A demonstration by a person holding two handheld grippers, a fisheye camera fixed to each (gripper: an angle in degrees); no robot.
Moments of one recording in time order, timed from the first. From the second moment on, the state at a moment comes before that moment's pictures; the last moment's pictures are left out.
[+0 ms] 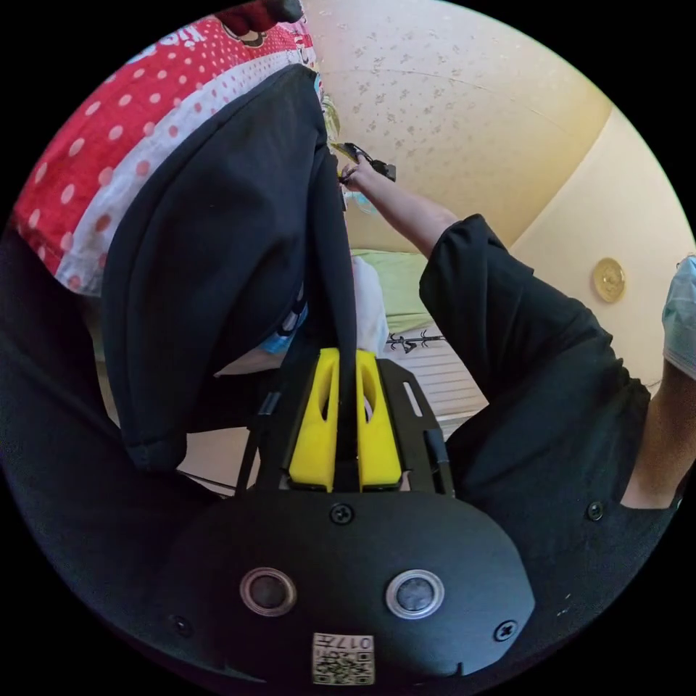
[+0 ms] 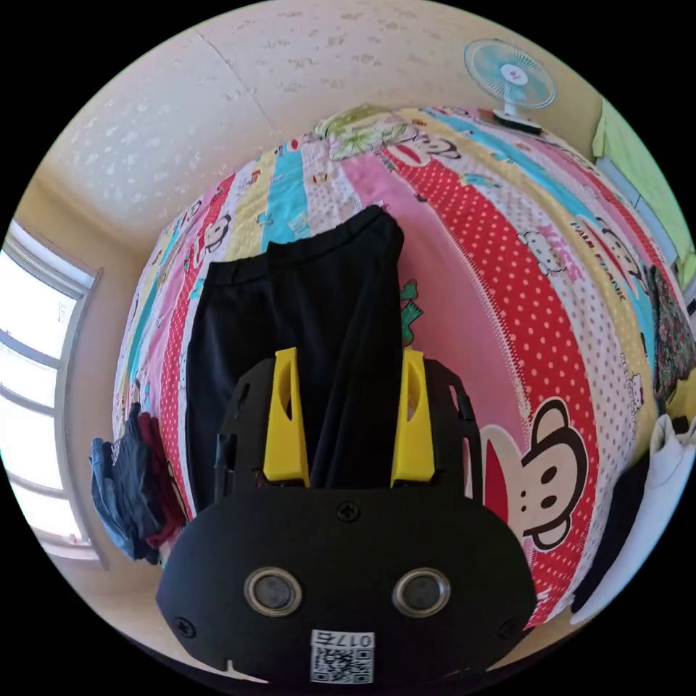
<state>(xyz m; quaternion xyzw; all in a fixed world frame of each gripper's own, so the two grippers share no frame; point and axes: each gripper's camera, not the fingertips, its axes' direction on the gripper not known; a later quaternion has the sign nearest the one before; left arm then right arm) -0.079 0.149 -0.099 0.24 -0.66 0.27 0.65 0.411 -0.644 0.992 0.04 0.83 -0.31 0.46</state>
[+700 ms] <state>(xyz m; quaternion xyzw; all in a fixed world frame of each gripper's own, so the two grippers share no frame) -0.042 0.238 -0.106 0.38 -0.69 0.26 0.55 0.583 -0.589 1.094 -0.23 0.73 -0.46 0.45</state>
